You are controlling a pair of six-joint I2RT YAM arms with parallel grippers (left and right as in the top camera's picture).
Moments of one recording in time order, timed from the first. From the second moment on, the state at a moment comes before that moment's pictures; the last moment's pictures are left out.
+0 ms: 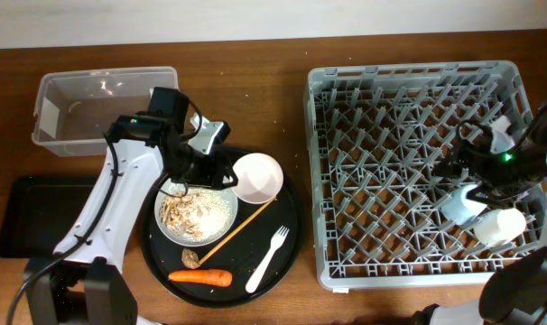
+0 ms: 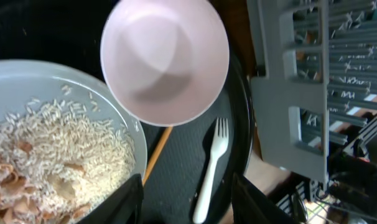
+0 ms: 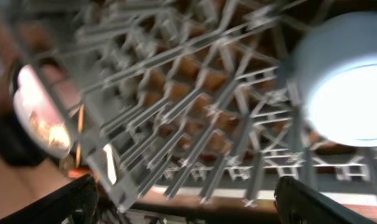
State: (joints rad) left arm -0.16 1.67 1.37 -1.13 0.50 0.09; right arm -0.49 1.65 1.50 -1.52 -0.46 -0.11
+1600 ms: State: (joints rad) left arm 0.15 1.67 1.37 -1.29 0.07 -0.24; right arm 0.49 1.81 1.92 -1.41 0.28 0.49
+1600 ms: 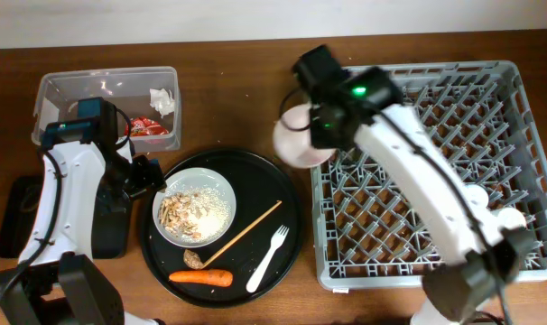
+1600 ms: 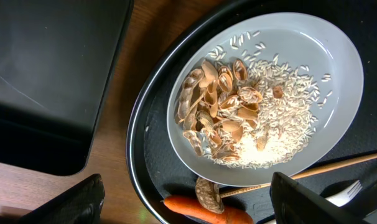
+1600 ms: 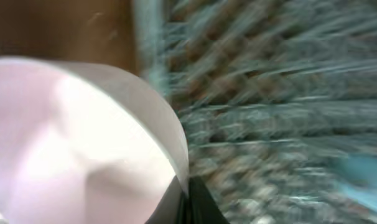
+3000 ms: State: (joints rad) left arm 0.13 1.67 1.37 -1.27 0.08 -0.26; right arm 0.01 2.09 1.70 -1.22 1.07 0.62
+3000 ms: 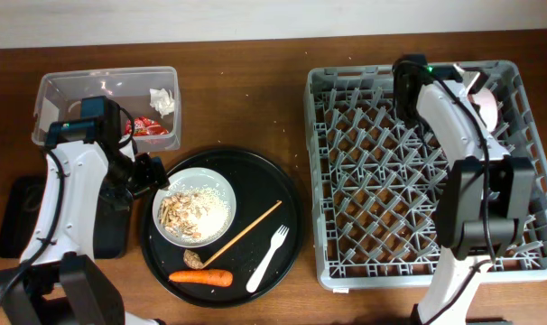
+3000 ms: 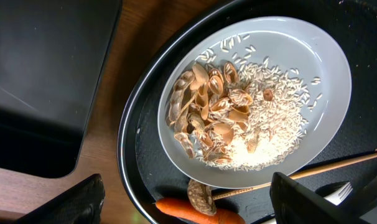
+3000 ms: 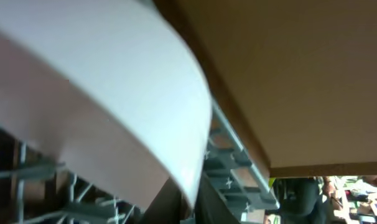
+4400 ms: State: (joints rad) left arm 0.13 1.67 1.37 -1.26 0.08 -0.26; right arm -0.16 1.91 1.76 -1.13 0.30 0.34
